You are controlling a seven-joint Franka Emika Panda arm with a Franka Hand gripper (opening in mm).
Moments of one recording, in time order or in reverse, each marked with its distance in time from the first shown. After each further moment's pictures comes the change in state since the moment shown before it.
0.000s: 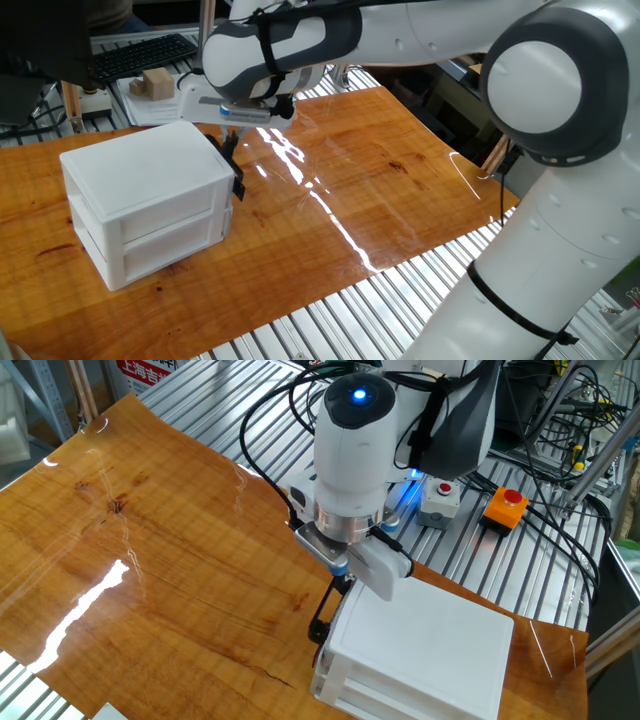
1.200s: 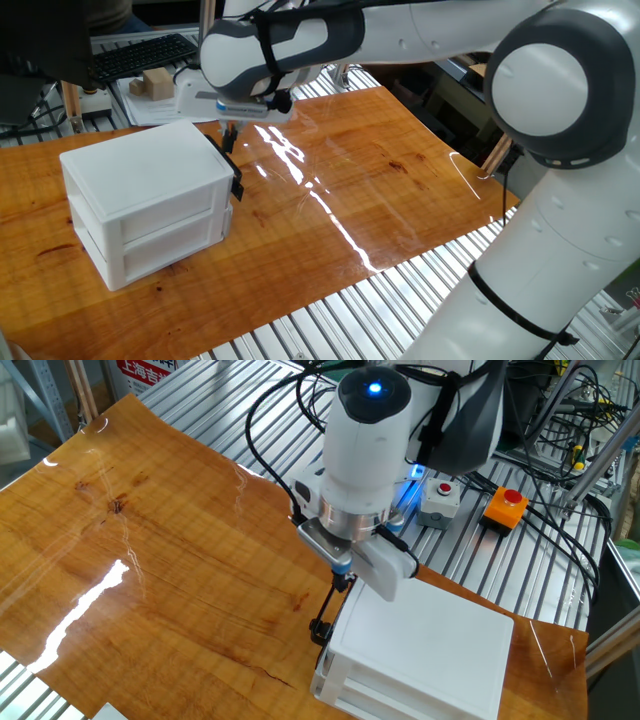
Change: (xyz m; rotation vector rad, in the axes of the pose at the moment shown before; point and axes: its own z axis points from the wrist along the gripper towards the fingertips) arm -0.004 0.003 -0.012 0.038 -0.032 0.008
